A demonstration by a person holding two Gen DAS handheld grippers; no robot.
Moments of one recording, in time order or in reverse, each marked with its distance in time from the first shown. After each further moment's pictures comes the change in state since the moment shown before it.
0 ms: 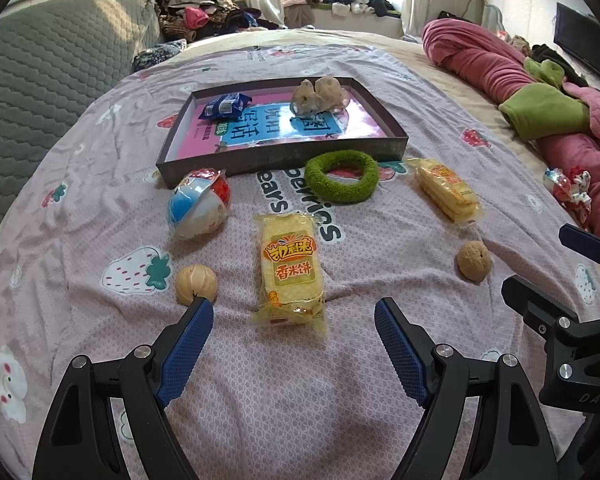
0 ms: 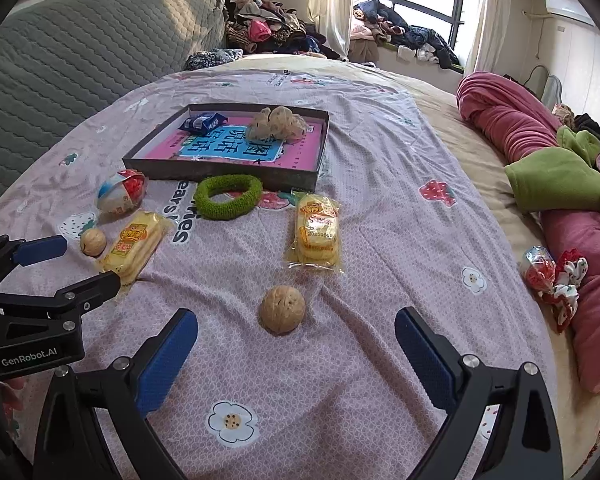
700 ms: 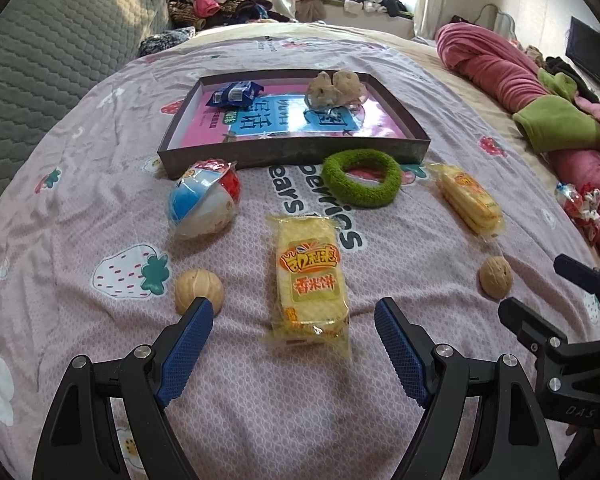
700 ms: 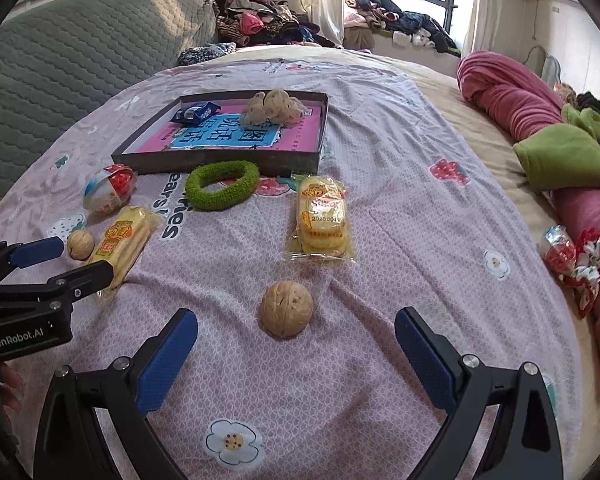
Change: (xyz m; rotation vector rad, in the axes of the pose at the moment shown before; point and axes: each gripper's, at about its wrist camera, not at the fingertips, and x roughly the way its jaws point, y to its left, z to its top) left arm 0.024 0.015 0.009 -0.053 0.020 -0.012; right arm 0.030 -0.002 -0.004 0.056 0.031 0.021
